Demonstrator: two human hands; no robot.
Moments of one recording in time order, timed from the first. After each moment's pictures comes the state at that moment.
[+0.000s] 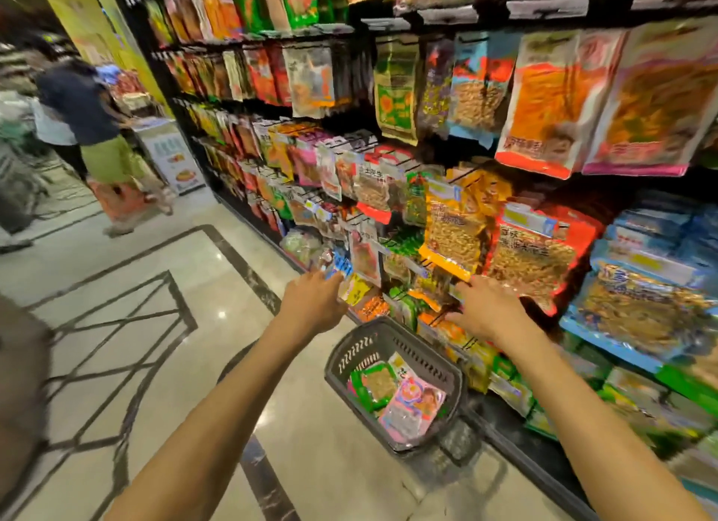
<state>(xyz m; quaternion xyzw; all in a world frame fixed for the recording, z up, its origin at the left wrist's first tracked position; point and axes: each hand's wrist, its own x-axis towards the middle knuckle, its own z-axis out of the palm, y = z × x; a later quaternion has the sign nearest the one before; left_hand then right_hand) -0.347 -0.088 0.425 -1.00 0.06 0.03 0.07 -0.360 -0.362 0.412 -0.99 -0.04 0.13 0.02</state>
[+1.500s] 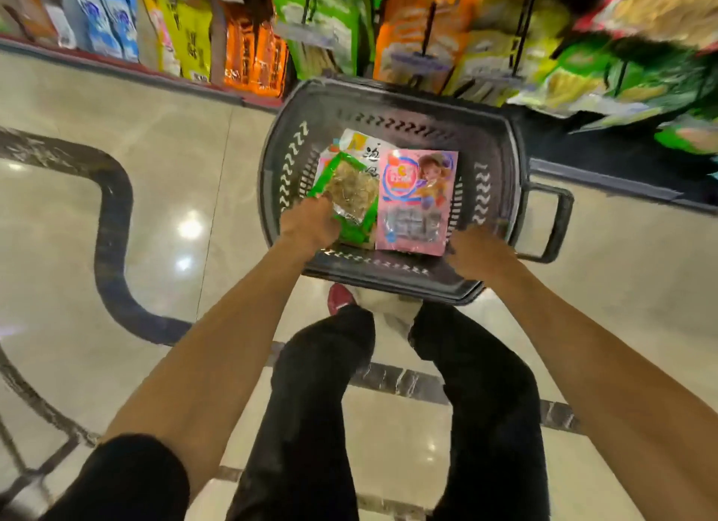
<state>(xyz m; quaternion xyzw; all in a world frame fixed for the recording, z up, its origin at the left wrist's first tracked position) -0.014 -0.025 -0.136 -0.87 0.23 0.43 0.04 -0.199 -0.221 -0.152 -0.84 0.26 0.46 0.16</state>
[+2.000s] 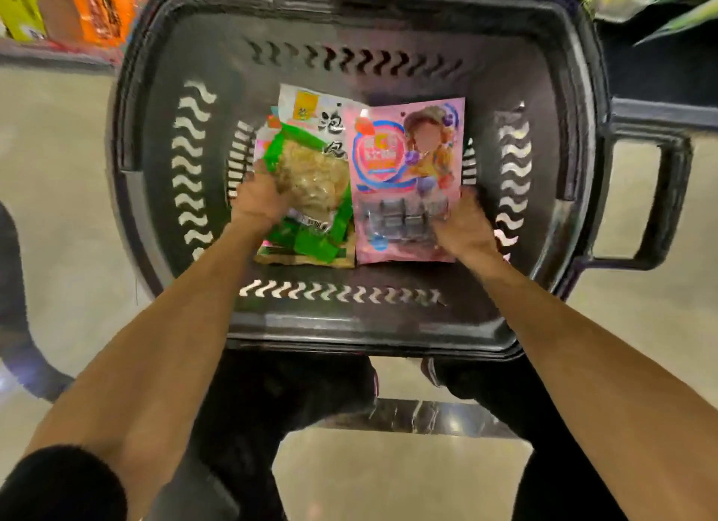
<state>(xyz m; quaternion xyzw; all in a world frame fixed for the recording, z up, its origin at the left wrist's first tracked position) 0.031 -0.040 -0.399 -0.90 0.11 0.42 -0.06 -0.198 -0.231 -0.387 -0.71 0.57 0.22 0.36</state>
